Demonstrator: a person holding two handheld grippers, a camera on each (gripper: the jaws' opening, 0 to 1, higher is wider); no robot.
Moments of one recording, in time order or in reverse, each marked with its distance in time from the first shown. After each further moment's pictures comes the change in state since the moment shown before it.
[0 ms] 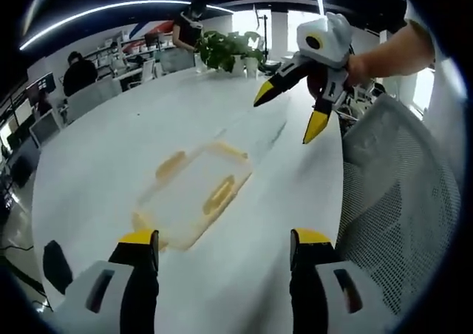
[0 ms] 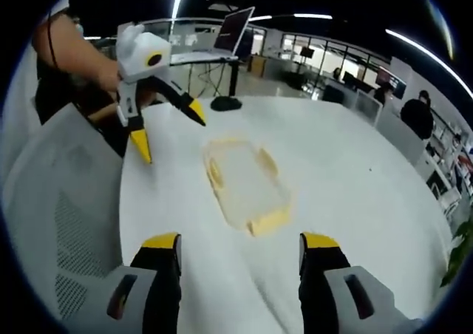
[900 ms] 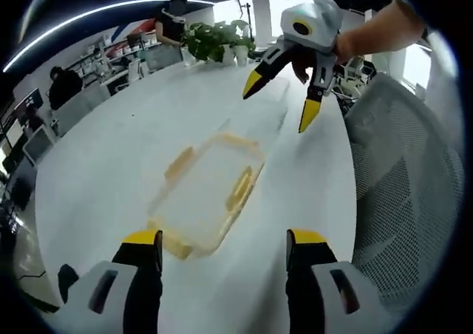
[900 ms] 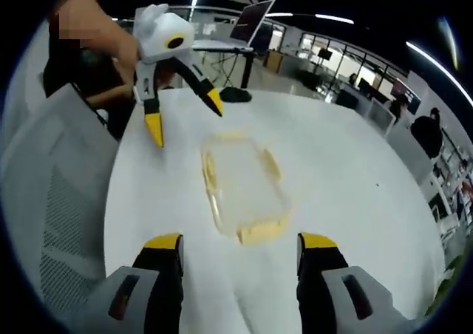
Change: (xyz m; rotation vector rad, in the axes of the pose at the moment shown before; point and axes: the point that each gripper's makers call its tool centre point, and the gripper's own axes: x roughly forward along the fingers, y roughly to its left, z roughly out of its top) left arm 0.011 0.025 -0.006 0.129 0.077 -0.038; right arm 0.024 -0.011 0.003 -0.120 0.055 0.050
